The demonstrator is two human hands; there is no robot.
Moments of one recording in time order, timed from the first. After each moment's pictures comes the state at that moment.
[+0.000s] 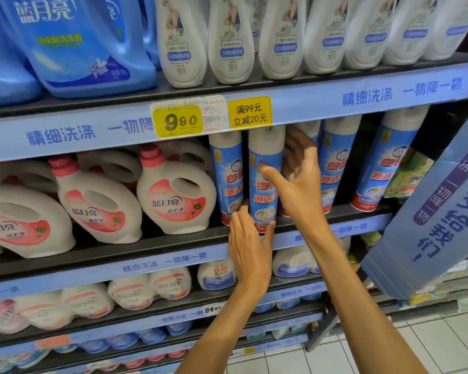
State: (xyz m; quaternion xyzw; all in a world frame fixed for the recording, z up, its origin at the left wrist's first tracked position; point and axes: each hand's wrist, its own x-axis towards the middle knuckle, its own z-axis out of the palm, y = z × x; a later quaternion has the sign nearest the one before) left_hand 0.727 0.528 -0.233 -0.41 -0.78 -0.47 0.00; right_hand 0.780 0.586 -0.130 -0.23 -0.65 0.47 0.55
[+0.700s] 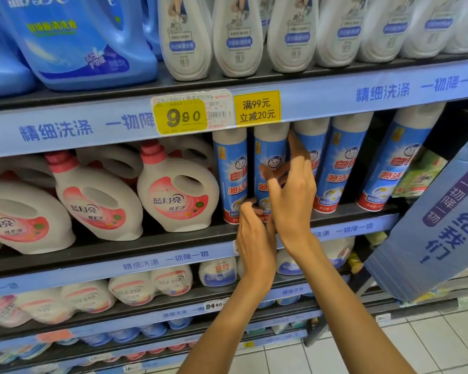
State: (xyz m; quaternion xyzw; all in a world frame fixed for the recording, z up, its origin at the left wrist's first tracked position) left_hand 0.727 0.535 -0.227 -0.40 -0.76 -0.51 -0.03; right_hand 0.754 0.581 -0.151 -0.41 -0.70 0.12 0.56
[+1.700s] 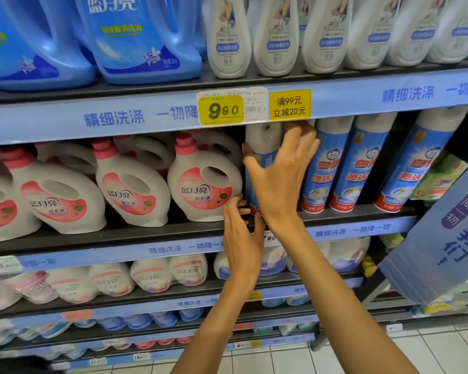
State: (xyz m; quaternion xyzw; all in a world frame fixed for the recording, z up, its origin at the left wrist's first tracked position) left_hand 0.688 0.490 -0.222 -0.37 -0.71 -0.60 -0.03; right_hand 0.709 0.542 -0.116 -0.36 -0.69 0.11 0.62
